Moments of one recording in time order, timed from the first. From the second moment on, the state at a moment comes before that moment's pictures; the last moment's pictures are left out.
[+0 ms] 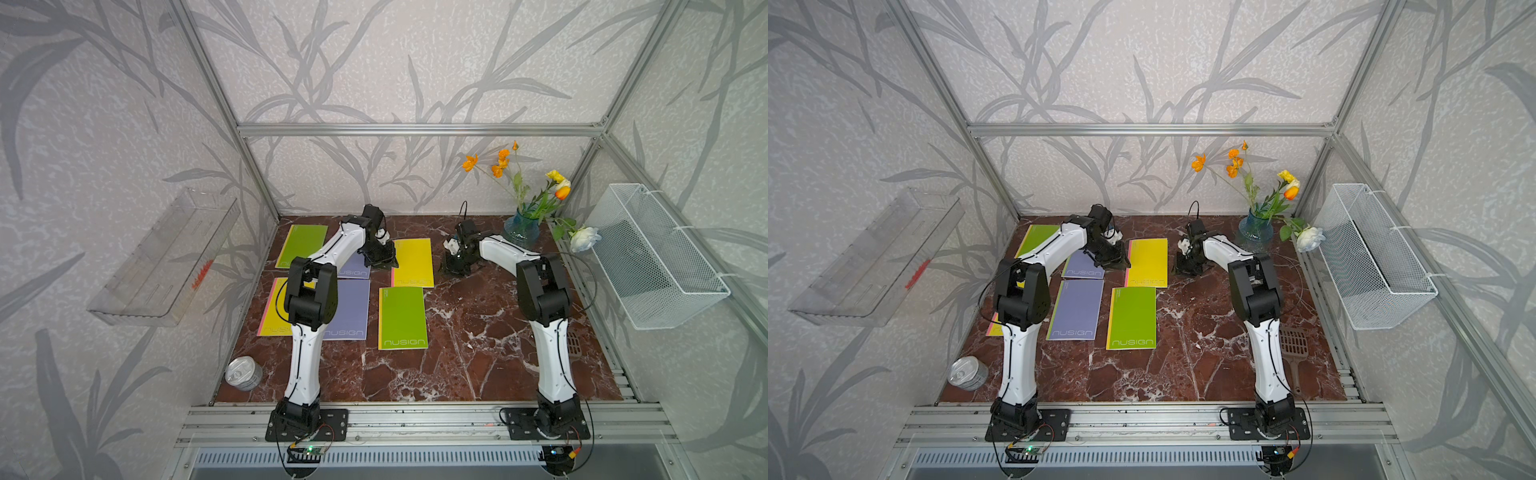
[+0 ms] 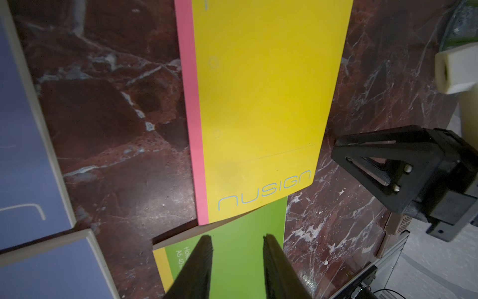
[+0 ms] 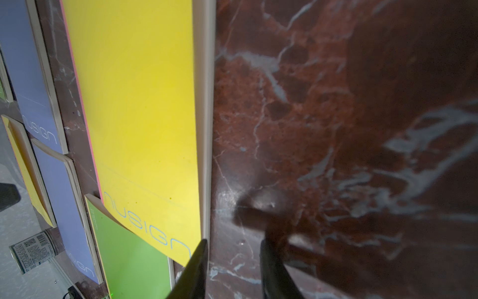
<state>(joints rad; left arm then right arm) -0.29 2.22 1.91 -1.00 0.42 -0.36 0.33 2.28 1.75 -0.72 -0.45 0.37</state>
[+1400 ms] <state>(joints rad) -0.27 2.34 1.91 -0.99 0.41 -0.35 0.38 2.38 1.90 -0.75 -0.51 0.38</state>
